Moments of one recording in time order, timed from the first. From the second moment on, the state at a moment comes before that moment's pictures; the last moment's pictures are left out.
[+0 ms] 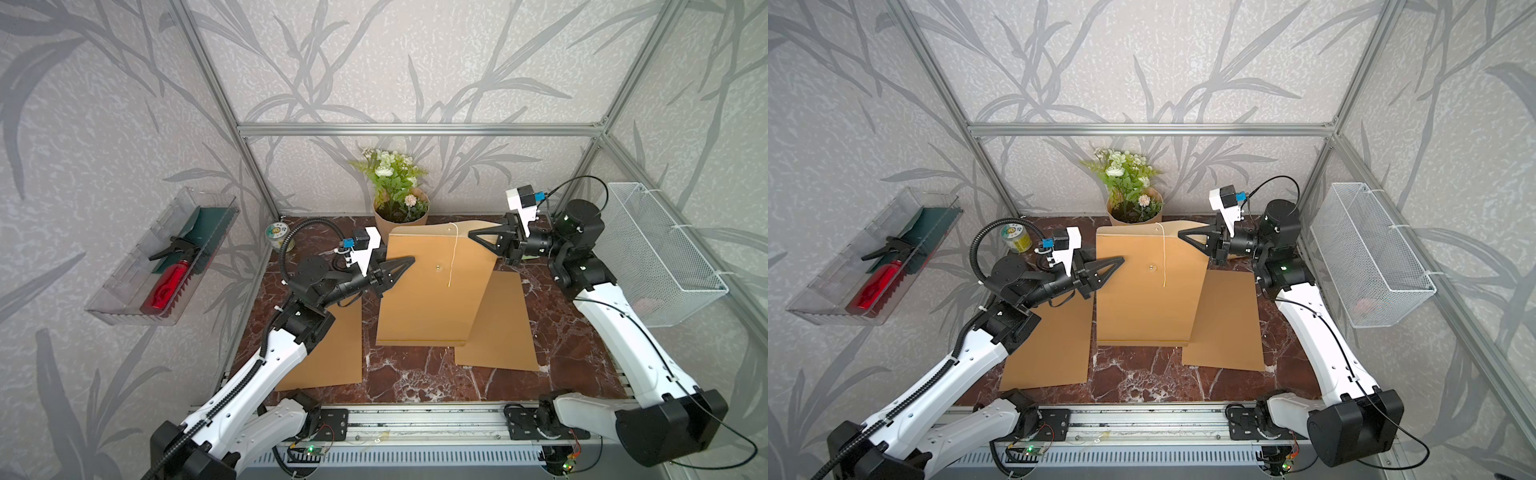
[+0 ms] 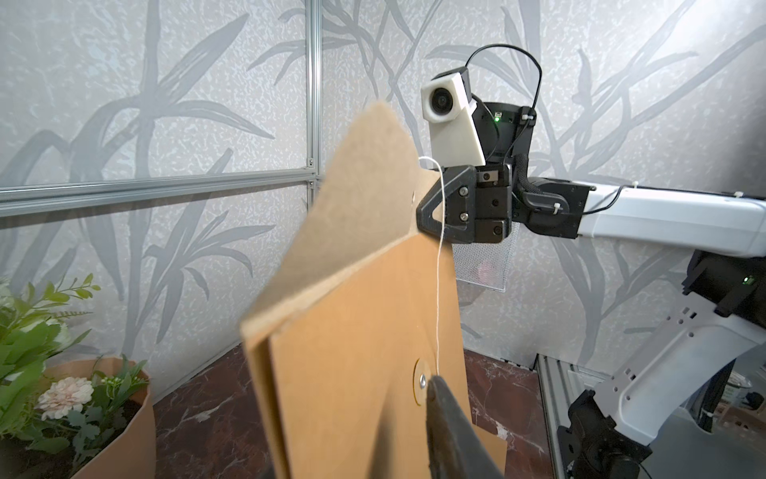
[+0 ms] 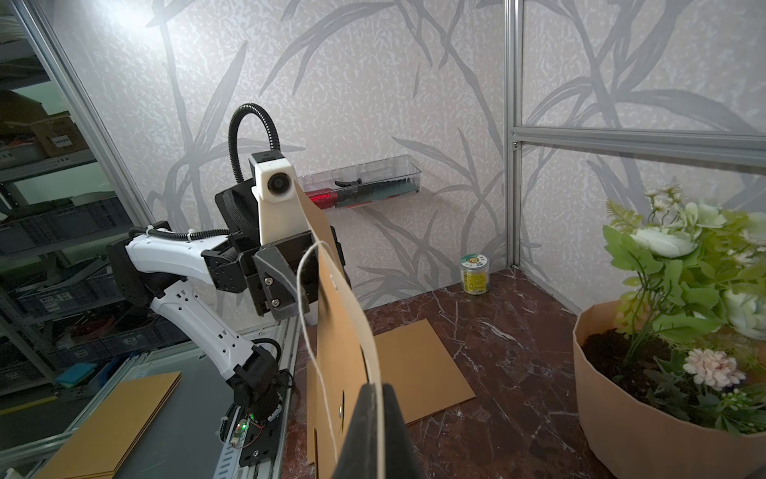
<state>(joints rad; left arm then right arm) -0.49 0.98 0.87 0.33 0.63 -0.20 0.20 1.24 1.25 0.06 -1.21 0.25</state>
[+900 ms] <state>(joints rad) -0.48 1.17 0.99 0.53 0.67 -0.37 0.22 1.27 1.30 -0.02 -1.20 0.17</state>
